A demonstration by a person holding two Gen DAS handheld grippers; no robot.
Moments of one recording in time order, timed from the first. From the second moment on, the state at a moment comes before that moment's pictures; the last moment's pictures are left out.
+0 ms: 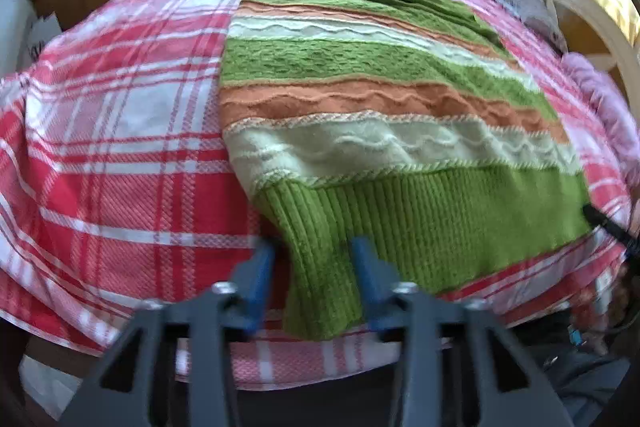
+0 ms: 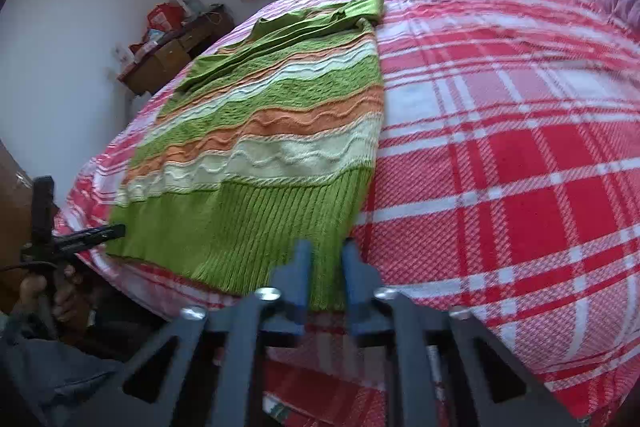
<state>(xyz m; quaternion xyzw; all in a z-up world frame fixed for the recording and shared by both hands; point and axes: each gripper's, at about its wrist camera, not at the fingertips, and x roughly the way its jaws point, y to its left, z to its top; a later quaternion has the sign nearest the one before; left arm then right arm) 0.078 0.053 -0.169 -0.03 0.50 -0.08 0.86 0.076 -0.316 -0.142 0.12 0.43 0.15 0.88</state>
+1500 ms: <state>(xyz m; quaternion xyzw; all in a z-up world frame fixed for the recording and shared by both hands) 0.161 0.085 -0.047 -0.11 0.36 -0.11 0.92 0.146 -0.330 0.008 0.24 0.23 0.25 0.91</state>
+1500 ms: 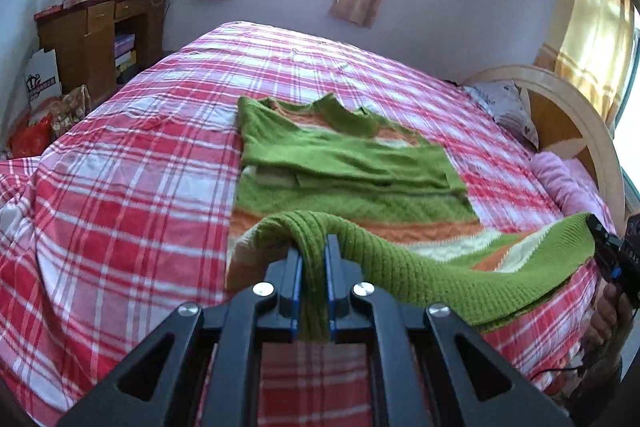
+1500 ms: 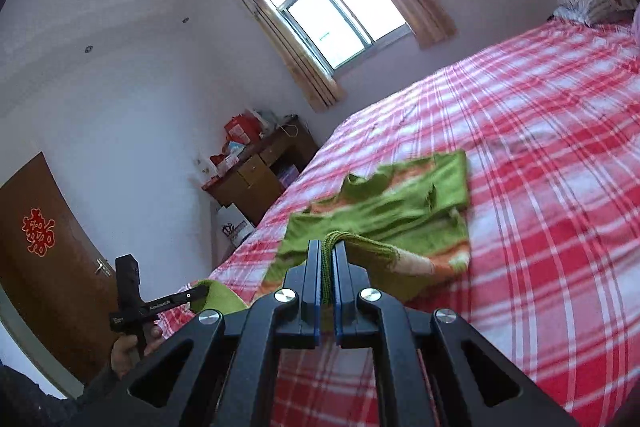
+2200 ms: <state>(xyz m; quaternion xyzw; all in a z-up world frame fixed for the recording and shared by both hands) 0.291 0.073 -0.004 -0.09 0.34 -0.09 0.93 0.280 -0.326 0.059 0.21 0.22 0.22 0.93</state>
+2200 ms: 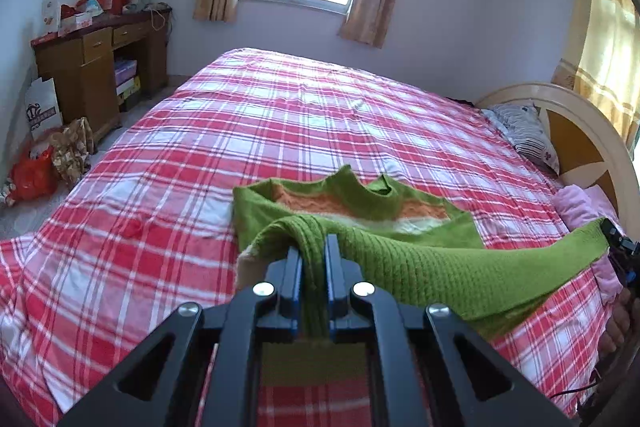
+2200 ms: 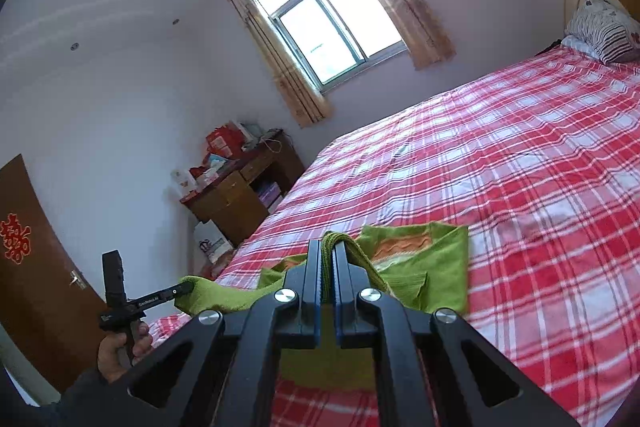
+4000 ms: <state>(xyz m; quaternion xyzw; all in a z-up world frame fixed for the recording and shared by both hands) 0.434 0.032 -0.105 0.15 0.37 0.01 0.92 0.501 -0.290 -0.099 -0.01 0.40 0.13 0.91</state>
